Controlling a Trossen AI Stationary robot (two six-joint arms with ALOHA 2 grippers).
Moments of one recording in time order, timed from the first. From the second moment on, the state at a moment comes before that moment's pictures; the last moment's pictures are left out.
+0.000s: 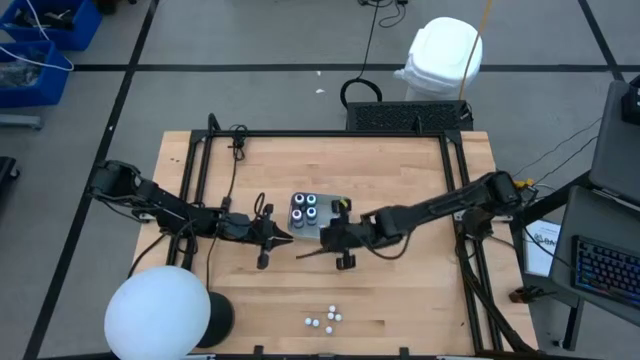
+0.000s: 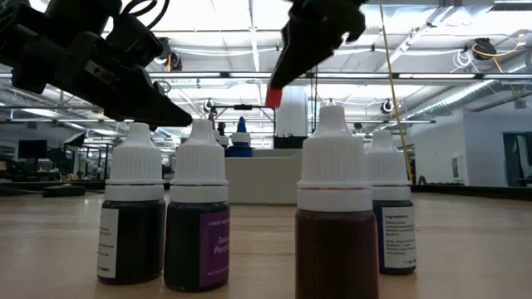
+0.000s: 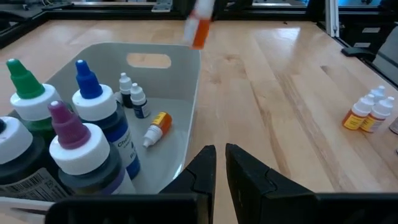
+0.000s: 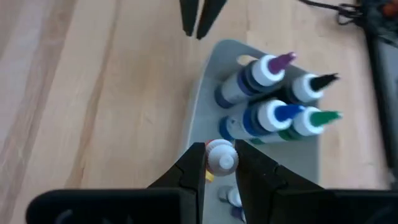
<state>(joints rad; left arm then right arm) -0.23 1.37 0.32 0.70 -0.16 -0.10 0.22 1.77 1.37 -0.53 0.36 -0.08</state>
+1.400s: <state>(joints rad) -0.23 1.37 0.32 0.71 -0.25 0.23 0.01 1.83 1.14 -0.21 0.05 -0.10</state>
